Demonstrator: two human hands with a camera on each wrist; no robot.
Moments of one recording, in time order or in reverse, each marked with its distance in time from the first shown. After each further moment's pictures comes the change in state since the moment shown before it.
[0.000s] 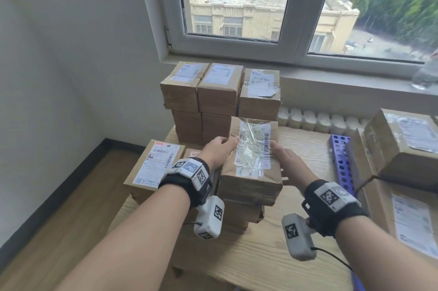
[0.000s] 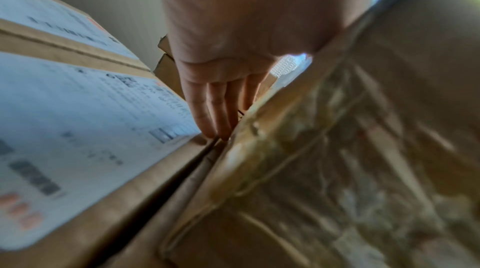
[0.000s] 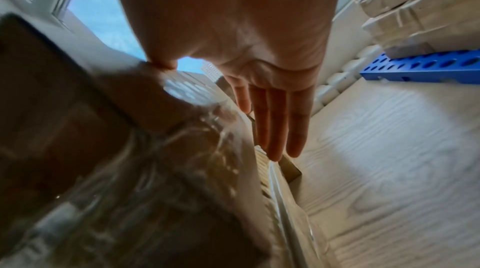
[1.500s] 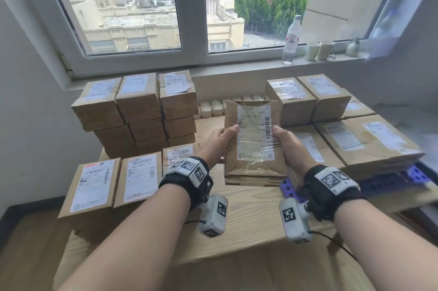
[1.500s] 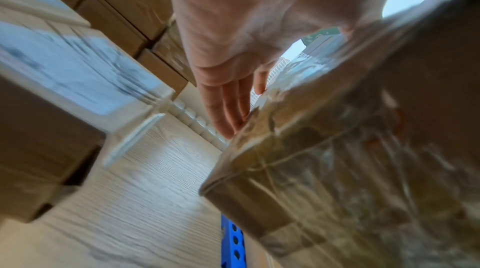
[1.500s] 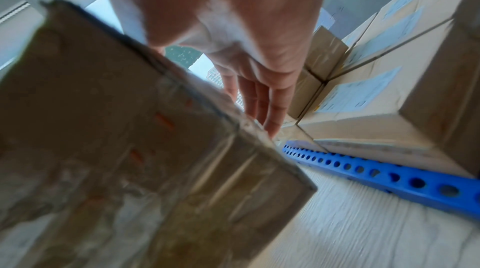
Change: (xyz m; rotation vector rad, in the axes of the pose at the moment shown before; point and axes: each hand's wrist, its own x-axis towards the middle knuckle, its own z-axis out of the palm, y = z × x) left_hand -0.078 0.049 0.110 -0.193 -0.461 0.302; right_hand -0.143 0.055 -0.072 0.413 0.537 -0.091
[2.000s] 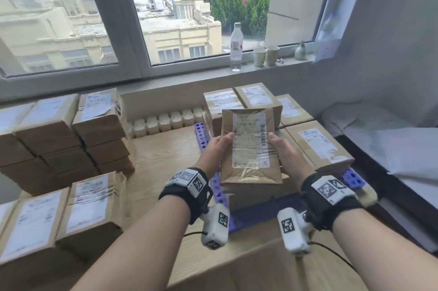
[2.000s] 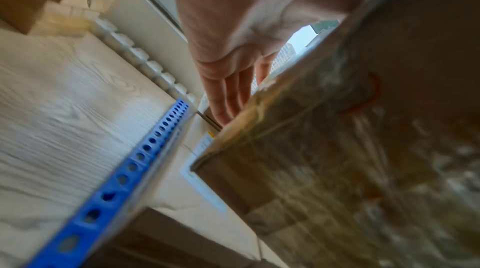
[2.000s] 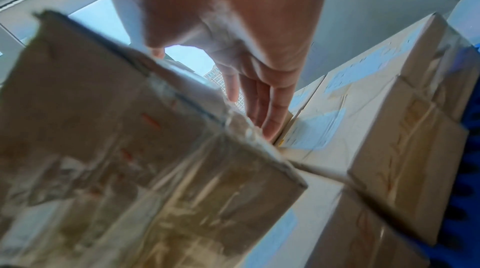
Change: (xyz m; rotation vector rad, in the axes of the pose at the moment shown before) left_hand 0.069 0.057 0.195 -0.064 -0.112 0.026; right_hand 0.040 0.003 -0.202 -0.101 0.090 0.033
